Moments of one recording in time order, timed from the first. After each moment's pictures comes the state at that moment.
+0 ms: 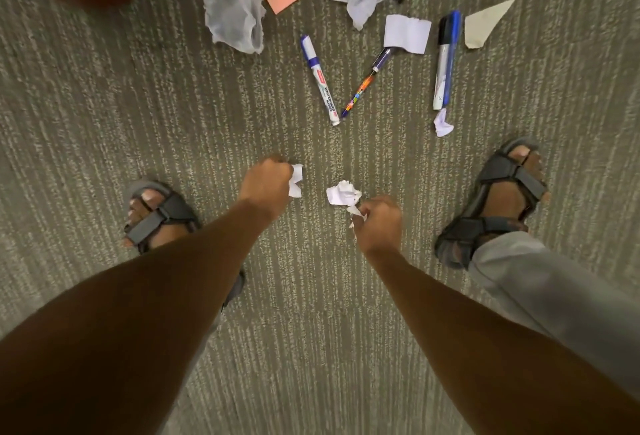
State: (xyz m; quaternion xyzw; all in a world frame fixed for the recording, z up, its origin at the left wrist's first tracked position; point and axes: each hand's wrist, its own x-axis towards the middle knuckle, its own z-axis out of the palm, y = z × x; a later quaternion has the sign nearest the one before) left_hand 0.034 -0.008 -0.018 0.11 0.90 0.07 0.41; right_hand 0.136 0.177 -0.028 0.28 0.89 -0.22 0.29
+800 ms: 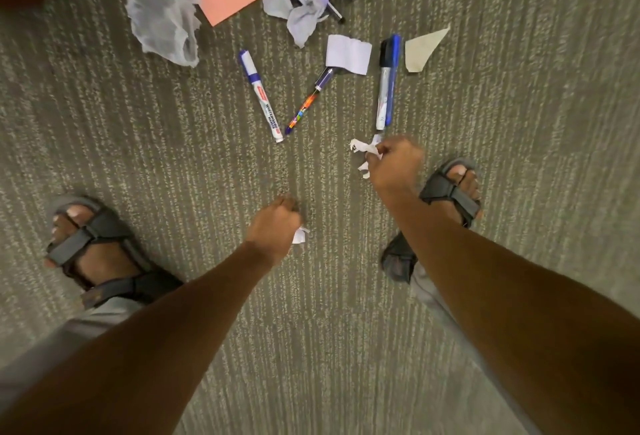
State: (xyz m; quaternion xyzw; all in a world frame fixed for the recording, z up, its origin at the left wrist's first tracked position) left_hand 0.078 0.083 -0.028 0.23 0.86 0.09 0.46; right_hand 0.008 0.293 -0.031 0.31 0.90 -0.18 0.22
